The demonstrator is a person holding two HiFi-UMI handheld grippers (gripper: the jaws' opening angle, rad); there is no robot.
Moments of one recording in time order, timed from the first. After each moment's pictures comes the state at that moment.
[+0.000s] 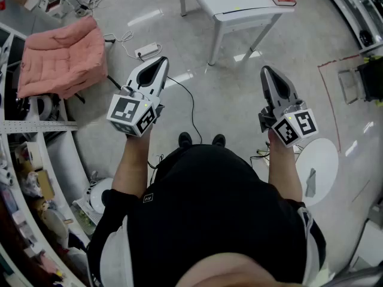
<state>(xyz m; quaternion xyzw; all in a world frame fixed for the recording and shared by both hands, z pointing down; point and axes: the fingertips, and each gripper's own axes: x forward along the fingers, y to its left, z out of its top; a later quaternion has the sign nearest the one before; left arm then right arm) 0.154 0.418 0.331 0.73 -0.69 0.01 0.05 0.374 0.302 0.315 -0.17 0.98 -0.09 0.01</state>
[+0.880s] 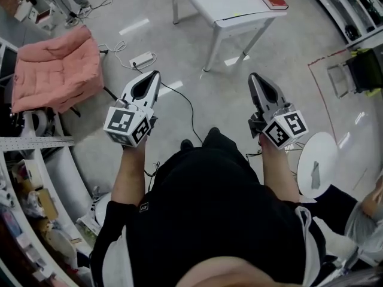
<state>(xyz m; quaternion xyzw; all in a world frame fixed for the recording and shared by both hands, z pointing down) 0.082 0.474 0.361 0.74 -0.67 0.00 0.08 0.303 0.365 0.330 -0.19 0.98 -0.11 0.00</state>
